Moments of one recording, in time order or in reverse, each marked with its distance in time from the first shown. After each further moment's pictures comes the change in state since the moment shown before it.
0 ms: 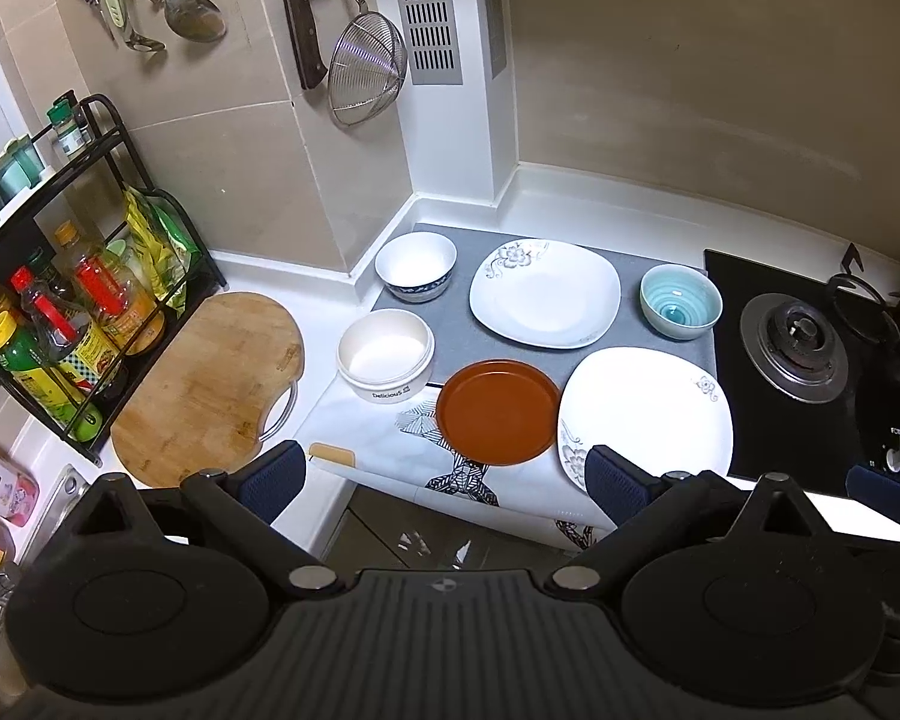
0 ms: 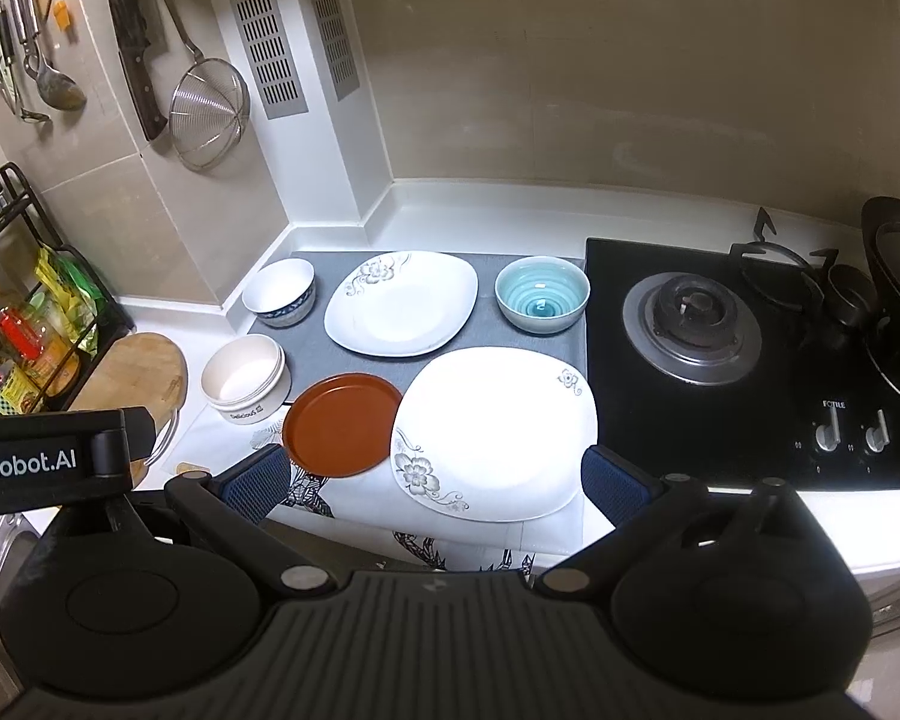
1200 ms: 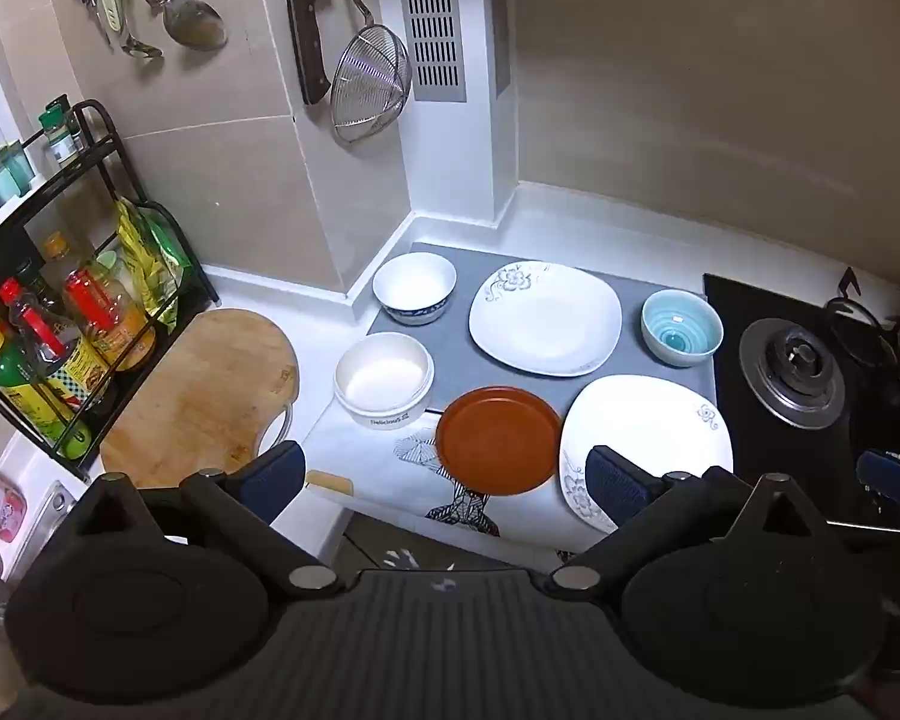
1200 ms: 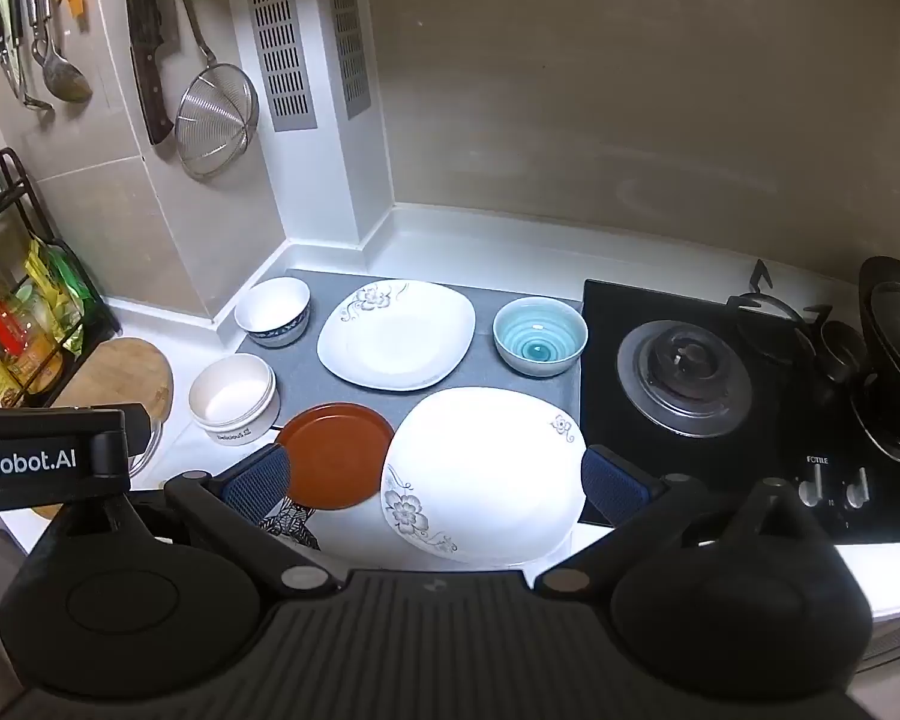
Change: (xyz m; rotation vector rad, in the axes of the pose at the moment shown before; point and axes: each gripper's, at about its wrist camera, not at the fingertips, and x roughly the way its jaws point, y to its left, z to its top) left arm 0.011 0.014 0.013 -0.010 -0.047 -0.019; right arm 0.003 0.013 0.017 -0.084 -0.050 -0.038
